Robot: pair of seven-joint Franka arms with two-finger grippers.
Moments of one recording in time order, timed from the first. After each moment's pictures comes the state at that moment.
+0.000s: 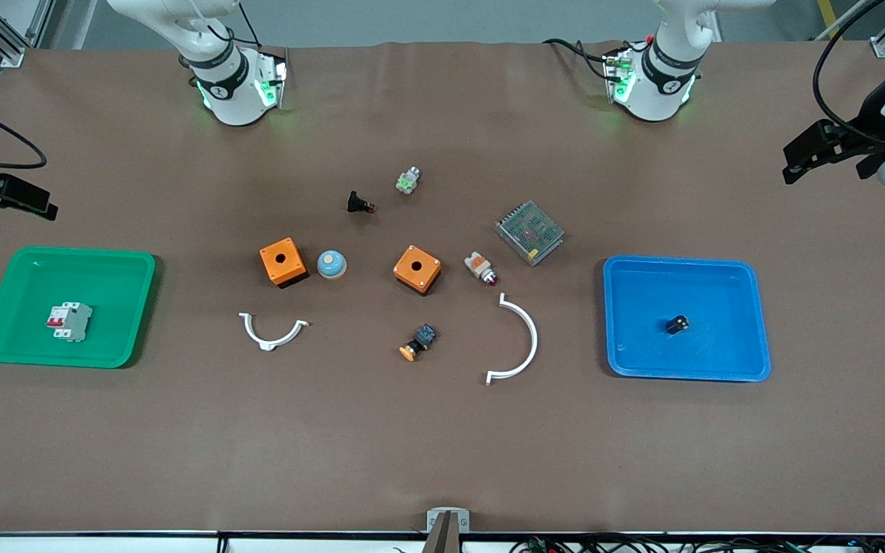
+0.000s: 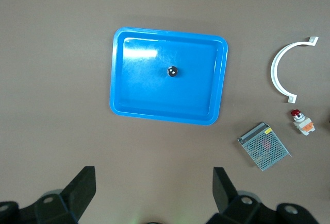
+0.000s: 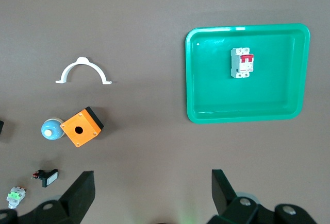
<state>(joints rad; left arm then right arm) -0.05 -0.06 -0.05 -1.56 0.03 1.49 -0.14 0.01 0.04 -0.10 -1.54 -0.02 1.49 0.00</state>
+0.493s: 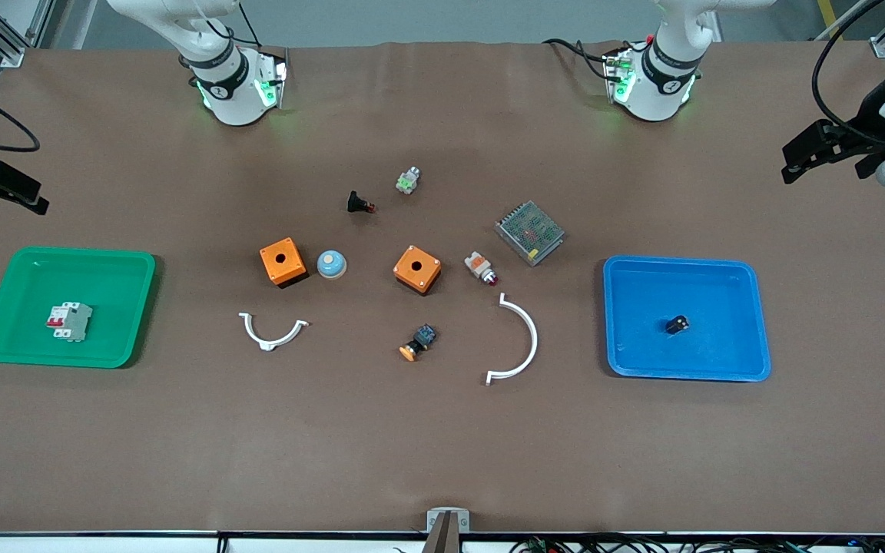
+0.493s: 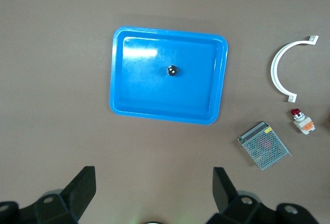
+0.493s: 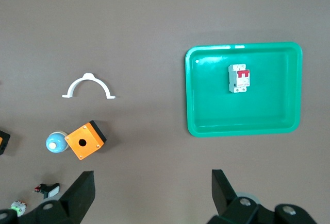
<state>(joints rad) -0.05 -0.06 -0.05 -1.56 0.03 1.49 -0.14 0.01 -0.05 -0.11 -1.61 -0.02 1.58 0.00</state>
